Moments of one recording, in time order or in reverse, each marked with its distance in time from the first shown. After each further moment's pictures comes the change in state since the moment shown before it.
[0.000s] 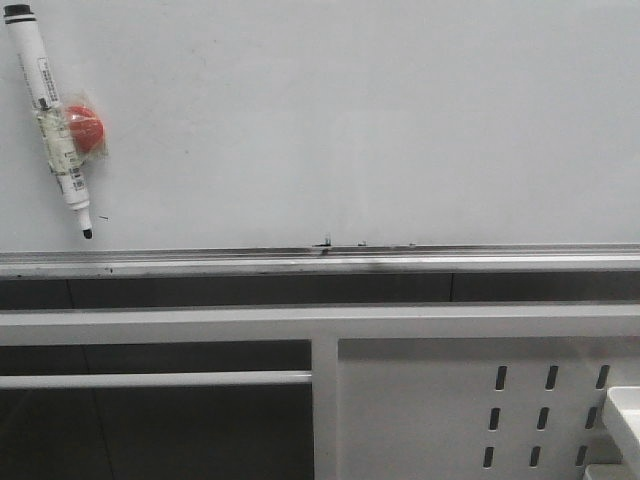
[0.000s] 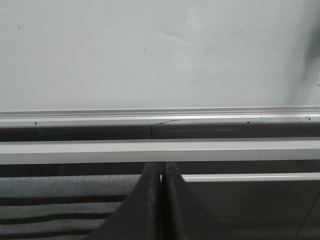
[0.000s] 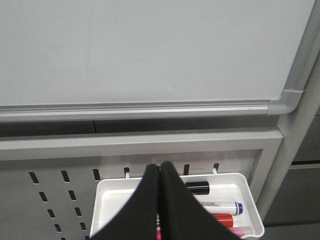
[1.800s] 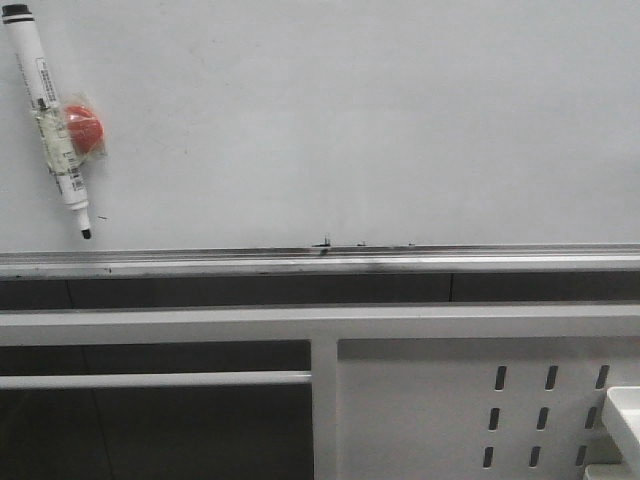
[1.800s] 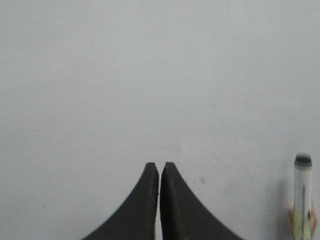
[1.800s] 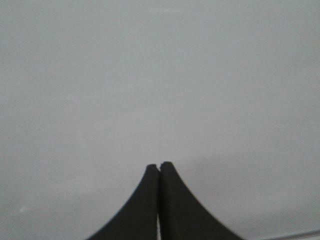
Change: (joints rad) left arm 0.000 0.038 -0.128 -0.060 -0.411 0.000; right arm 0.073 0.141 -0.270 0.159 -0.187 0.137
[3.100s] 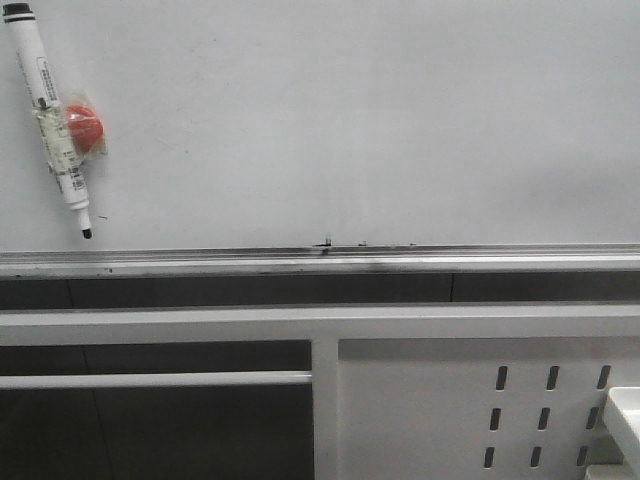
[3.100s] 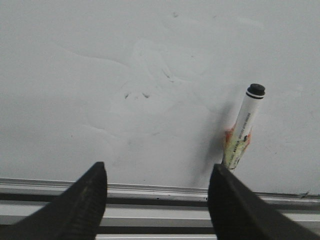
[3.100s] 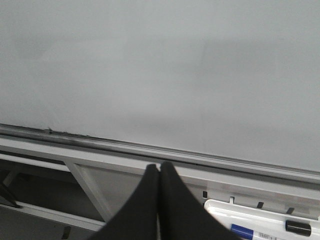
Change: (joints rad) left arm 0.000 0.227 -0.142 -0.599 0.417 0.408; right arm 0.200 0.283 -0.201 0.069 0.368 -0.253
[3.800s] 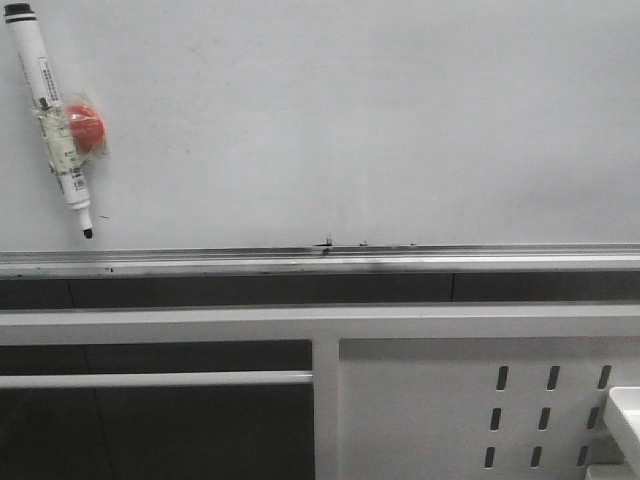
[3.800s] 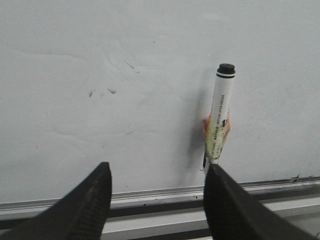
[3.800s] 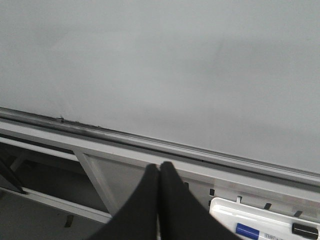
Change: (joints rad) left arm 0.000 0.033 0.118 -0.838 -0.039 0.949; right arm 0.039 0.002 0.000 0.000 0.011 -0.019
